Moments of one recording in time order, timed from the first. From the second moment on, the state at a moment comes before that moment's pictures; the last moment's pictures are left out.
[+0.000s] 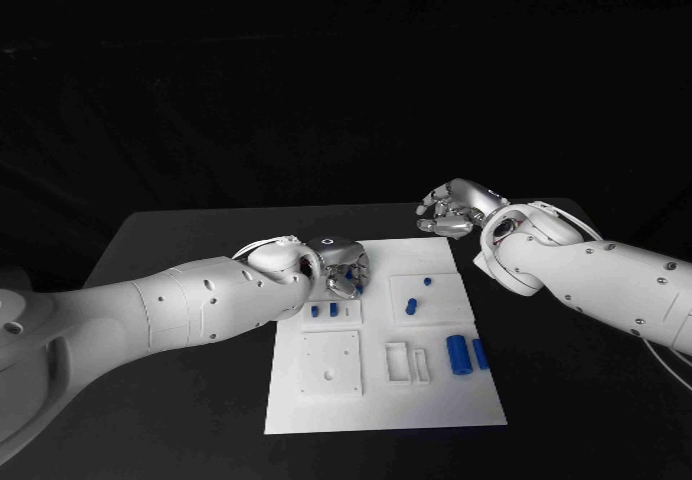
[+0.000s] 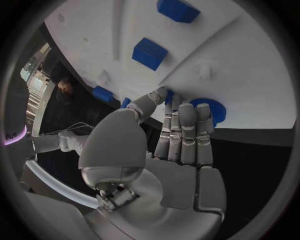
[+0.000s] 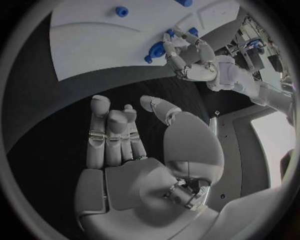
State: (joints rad) left arm 1.29 -0.45 -0.22 1.11 -1.46 -0.22 0.04; left_hand 1.17 -0.14 0.63 -0.26 0.13 0.98 0.12 0.31 0.52 1.21 0.06 0.22 0.30 1.10 -0.05 1.33 0.43 0.08 0.89 -0.12 0.92 1.31; right arm 1.26 -0.69 0.02 1.28 -1.30 -0.39 -0.15; right_hand 1.00 -0.21 0.66 -0.11 0.49 0.89 0.13 0.27 0.43 1.11 0.02 1.03 0.98 1.30 -0.09 1.15 0.93 0.25 1.32 -0.01 0.66 1.30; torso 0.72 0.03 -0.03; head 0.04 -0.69
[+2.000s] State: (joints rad) left arm 1.28 -0.63 -0.13 1.24 -1.24 -0.18 0.06; left_hand 1.16 -0.08 0.64 -0.28 0.12 1.05 0.09 0.33 0.53 1.30 0.02 0.19 0.32 1.17 -0.09 1.40 0.45 0.07 0.96 -0.14 0.99 1.31; right arm 1.26 -0.69 0.02 1.27 -1.30 -0.40 -0.15; right_hand 1.00 -0.21 0.65 -0.11 0.49 0.89 0.13 0.27 0.43 1.12 0.02 1.03 0.98 1.30 -0.09 1.15 0.93 0.25 1.32 -0.01 0.66 1.30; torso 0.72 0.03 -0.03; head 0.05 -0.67
